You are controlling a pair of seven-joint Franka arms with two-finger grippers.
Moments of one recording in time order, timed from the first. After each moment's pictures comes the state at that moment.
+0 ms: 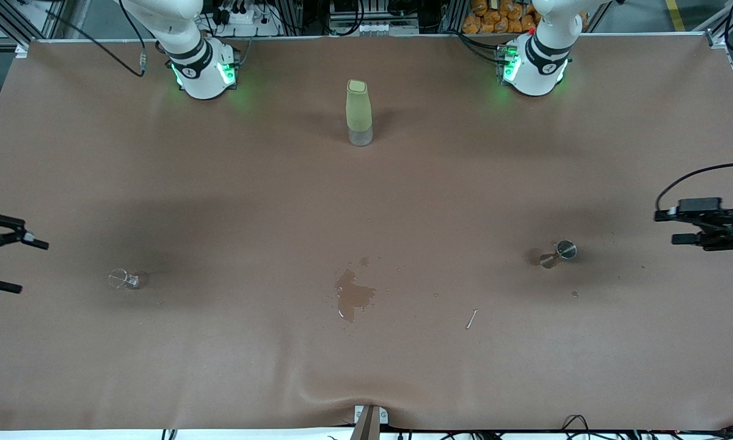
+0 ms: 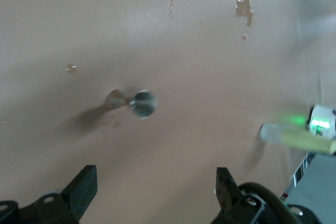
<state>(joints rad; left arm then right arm) 0.22 0.48 0.05 -1.31 -0.52 1.43 0.62 -0.32 0.45 -0.02 -1.28 0.64 1.65 -1.28</state>
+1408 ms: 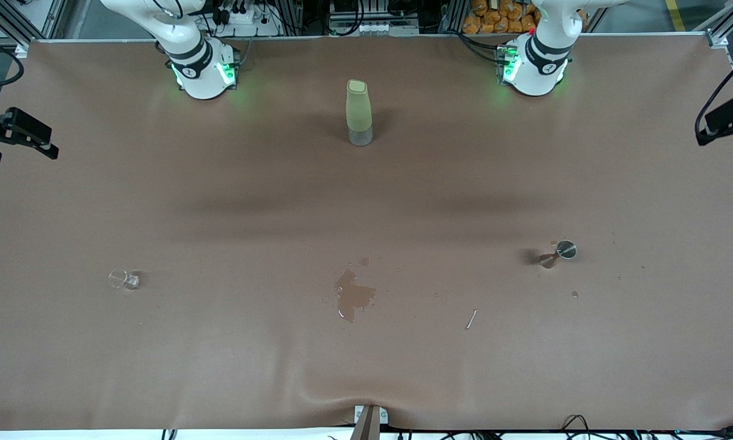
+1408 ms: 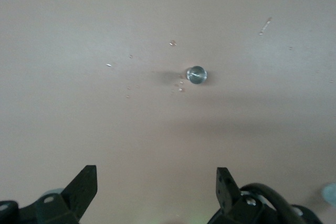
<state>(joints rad) 0.05 -0.07 0.01 -1.54 -0.01 1.51 0.05 0.00 -0.04 -0.05 -1.55 -0.01 1.51 -0.08</state>
